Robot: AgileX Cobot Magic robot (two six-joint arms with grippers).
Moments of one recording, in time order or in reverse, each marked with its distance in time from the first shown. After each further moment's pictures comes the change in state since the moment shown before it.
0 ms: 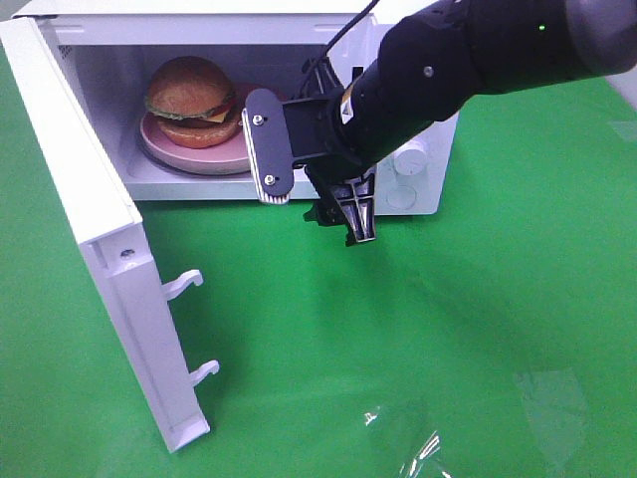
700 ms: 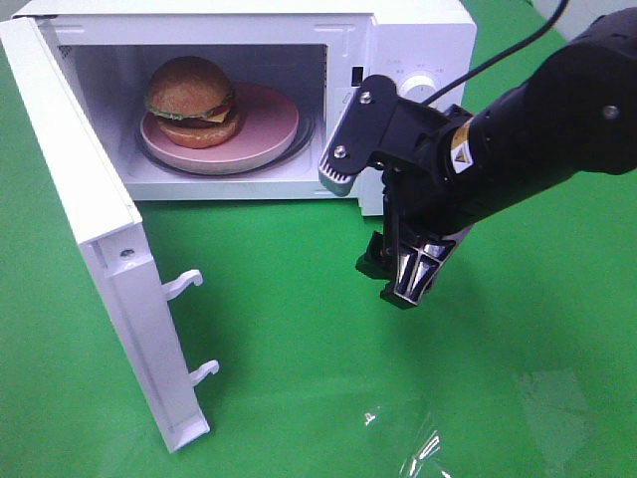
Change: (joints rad) left arm 0.000 0.000 0.000 0.000 0.000 0.000; right arm -0.008 -0.306 0.349 0.006 0.034 0.653
